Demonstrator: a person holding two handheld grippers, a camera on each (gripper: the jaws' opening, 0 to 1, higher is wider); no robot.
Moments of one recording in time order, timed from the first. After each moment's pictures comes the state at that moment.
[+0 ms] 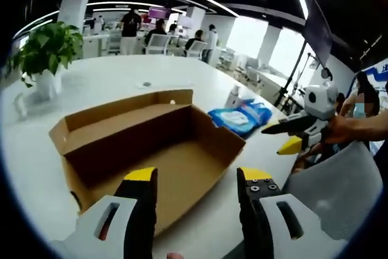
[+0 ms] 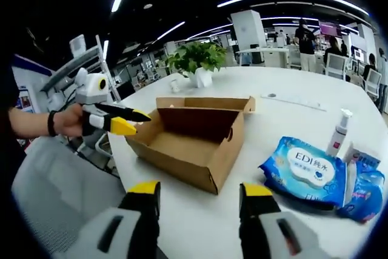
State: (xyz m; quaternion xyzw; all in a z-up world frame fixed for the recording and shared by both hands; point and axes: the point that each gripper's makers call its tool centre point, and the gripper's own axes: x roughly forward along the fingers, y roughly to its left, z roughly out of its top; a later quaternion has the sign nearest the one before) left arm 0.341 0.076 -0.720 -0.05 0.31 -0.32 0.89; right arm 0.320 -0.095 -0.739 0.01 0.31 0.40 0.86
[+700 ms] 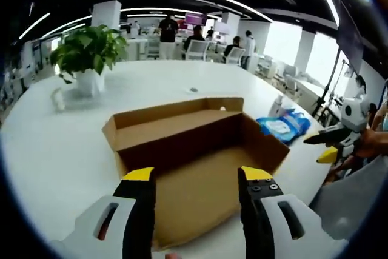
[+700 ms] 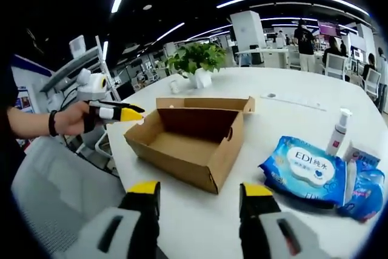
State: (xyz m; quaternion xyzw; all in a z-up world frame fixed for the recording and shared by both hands) left arm 0.365 0.153 -0.721 -0.04 0.30 -0.16 0.94; right arm 0.319 -0.096 -0.740 0.01 0.31 0.40 0.86
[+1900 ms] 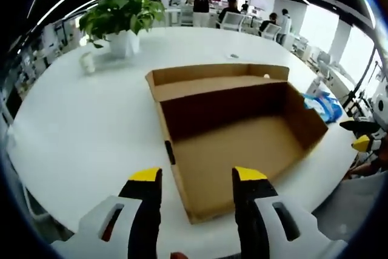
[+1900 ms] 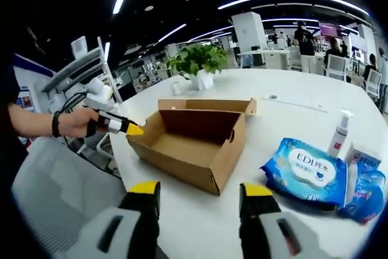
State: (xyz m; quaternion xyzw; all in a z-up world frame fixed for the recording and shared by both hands) left arm 0.342 0.202 -0.773 -0.03 0.42 -0.07 0.91; right arm 0.318 -0.093 -0.738 0.01 0.31 0.40 0.86
